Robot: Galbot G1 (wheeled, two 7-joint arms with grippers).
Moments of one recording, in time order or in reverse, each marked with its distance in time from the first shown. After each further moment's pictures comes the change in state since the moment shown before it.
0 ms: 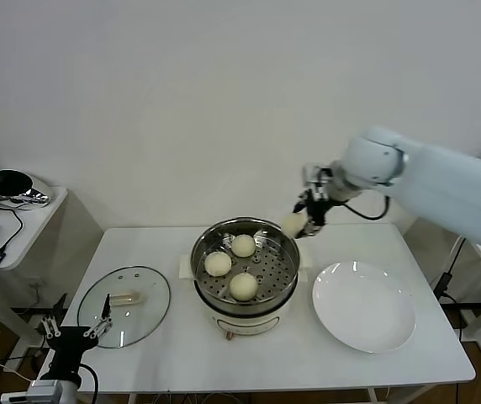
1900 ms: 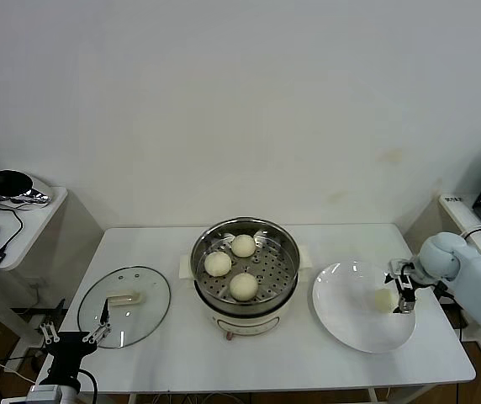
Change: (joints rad) left arm 0.015 -0.014 -0.003 0.006 0.012 -0.002 0.001; right arm -0.867 -0.259 0.691 -0.310 -0.746 0.401 -0.160
